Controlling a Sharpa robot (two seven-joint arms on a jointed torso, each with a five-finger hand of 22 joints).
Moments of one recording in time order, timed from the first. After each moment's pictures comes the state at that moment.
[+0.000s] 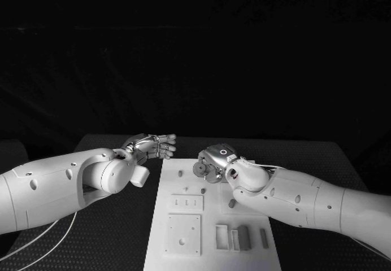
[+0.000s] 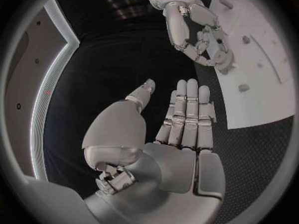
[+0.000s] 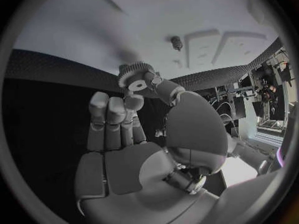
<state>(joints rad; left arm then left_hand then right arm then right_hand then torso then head) 1.39 -0.82 -0.18 1.45 0.00 -0.29 0.13 1.06 -0.07 0.35 -0.12 0.06 0.80 0.17 0.38 0.46 1.16 0.09 0.24 0.22 0.95 0.08 0.57 0.60 0.05 0.77 -0.02 0.51 1.30 1.23 -0.42 -0.16 1.16 -1.84 -0.47 -0.27 1.08 -0.29 0.81 -0.11 0.05 0.97 0.08 0.33 0.49 1.27 -0.02 1.06 0.84 1.21 -0.12 1.24 1.08 0.22 1.08 -0.05 1.15 1.31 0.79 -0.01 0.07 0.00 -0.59</state>
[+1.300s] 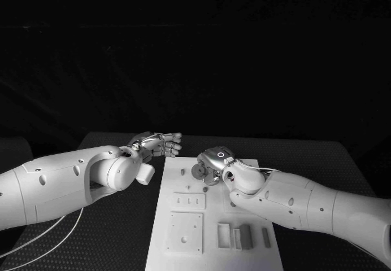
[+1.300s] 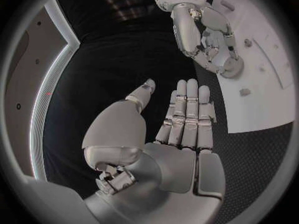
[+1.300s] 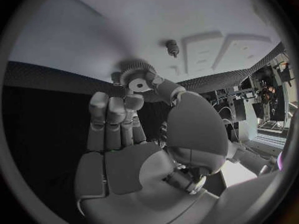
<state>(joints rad) 1.39 -0.81 -0.18 1.45 0.00 -0.29 0.13 1.06 -0.07 0.36 -0.13 0.06 0.80 0.17 0.38 0.46 1.16 0.09 0.23 0.22 0.95 0.08 0.57 0.60 0.05 0.77 -0.02 0.51 1.30 1.21 -0.37 -0.17 1.10 -1.85 -0.46 -0.28 1.07 -0.30 0.81 -0.11 0.05 0.98 0.08 0.33 0.49 1.27 -0.02 1.06 0.83 1.21 -0.12 1.24 1.08 0.22 1.08 -0.05 1.15 1.31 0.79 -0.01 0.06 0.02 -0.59</state>
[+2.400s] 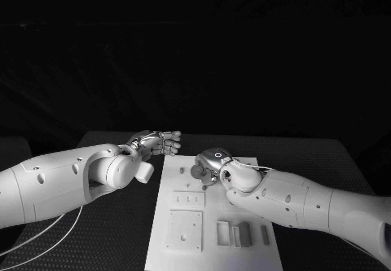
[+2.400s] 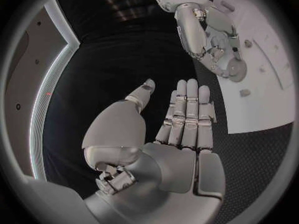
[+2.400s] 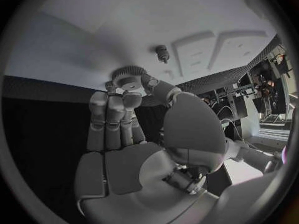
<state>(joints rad) 1.39 -0.81 -0.18 1.45 0.00 -0.29 0.13 1.05 -0.07 0.36 -0.13 0.06 0.80 0.18 0.38 0.47 1.16 0.10 0.23 0.23 0.95 0.08 0.57 0.60 0.05 0.77 -0.02 0.51 1.30 1.21 -0.35 -0.18 1.10 -1.80 -0.40 -0.28 1.08 -0.29 0.80 -0.13 0.05 0.85 0.13 0.24 0.48 1.24 0.02 1.04 0.83 1.18 -0.09 1.22 1.07 0.22 1.07 -0.05 1.14 1.30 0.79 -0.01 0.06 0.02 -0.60</state>
